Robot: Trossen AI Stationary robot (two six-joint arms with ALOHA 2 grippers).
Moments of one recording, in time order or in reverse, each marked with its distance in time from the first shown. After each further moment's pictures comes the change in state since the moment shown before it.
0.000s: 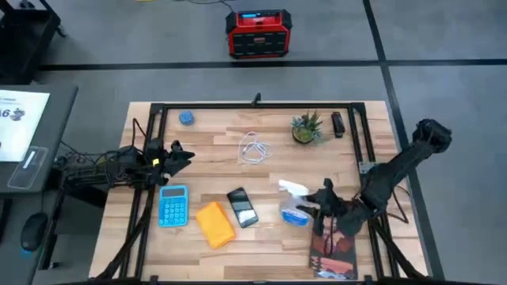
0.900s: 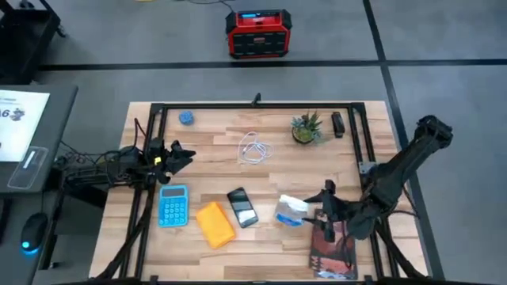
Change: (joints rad) left arm 0.000 0.000 0.000 -0.029 -0.048 -0.019; right arm -0.042 -0.099 0.123 -0.145 -0.192 -0.332
